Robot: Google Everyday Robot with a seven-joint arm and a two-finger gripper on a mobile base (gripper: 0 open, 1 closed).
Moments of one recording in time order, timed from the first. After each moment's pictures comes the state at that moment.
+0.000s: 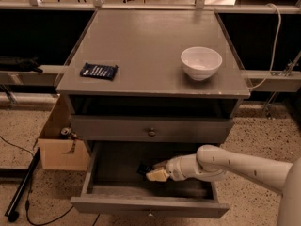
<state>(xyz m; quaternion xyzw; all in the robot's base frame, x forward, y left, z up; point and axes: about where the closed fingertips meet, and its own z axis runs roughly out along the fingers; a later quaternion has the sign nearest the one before) 0.530 -0.020 0.422 -0.37 0.81 0.36 0.27</state>
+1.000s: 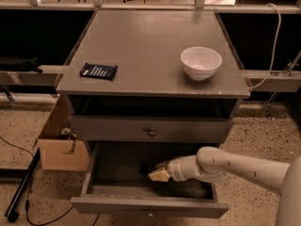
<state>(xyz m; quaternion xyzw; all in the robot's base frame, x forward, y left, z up) 0.537 -0.029 0.409 -0.38 0.82 0.33 0.28</state>
